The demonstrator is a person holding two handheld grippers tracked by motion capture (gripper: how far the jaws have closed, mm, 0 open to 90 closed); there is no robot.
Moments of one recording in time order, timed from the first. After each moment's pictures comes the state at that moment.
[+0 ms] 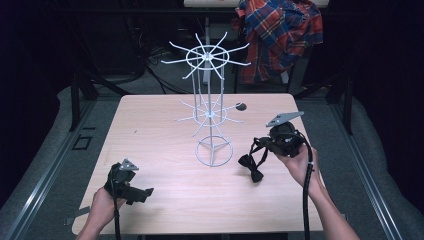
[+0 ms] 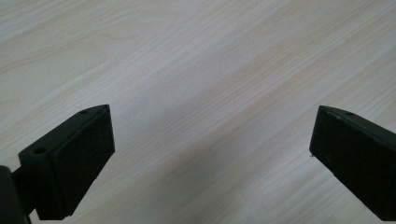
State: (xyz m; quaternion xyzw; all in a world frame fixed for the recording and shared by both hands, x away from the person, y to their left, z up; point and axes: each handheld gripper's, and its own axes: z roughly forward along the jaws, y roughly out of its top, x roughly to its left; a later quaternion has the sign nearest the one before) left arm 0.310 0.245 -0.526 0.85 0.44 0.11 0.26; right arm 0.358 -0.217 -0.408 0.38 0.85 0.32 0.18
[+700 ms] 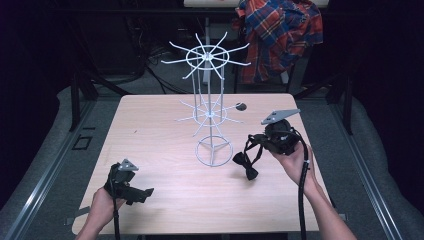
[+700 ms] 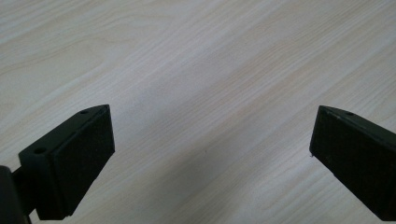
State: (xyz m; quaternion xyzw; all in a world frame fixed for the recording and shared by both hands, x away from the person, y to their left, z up) left arm 0.309 0.246 -0.525 0.85 0.44 0.11 0.27; right arm 0.356 -0.203 -0.397 0.37 0.85 0.33 0.19
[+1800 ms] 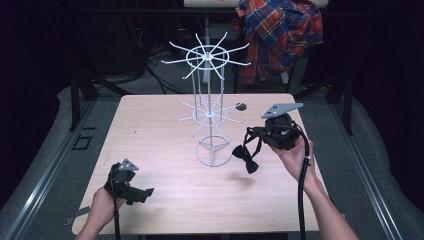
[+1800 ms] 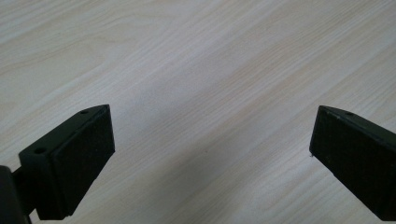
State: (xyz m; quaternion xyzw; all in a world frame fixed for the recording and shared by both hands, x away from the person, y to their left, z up) left arm 0.310 0.245 -0.525 0.85 0.44 0.11 0.27; right arm 0.353 -0.198 -0.374 0.35 0.84 0.35 0.22
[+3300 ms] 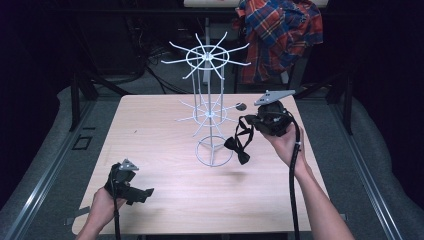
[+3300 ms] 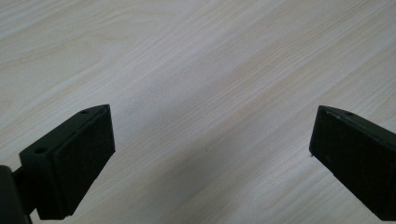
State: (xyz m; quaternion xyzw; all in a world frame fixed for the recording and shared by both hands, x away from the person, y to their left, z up) left arm 0.310 0.245 -0.527 0.85 0.44 0.11 0.27; right arm 0.387 -0.185 -0.367 0.34 0.83 0.38 0.22
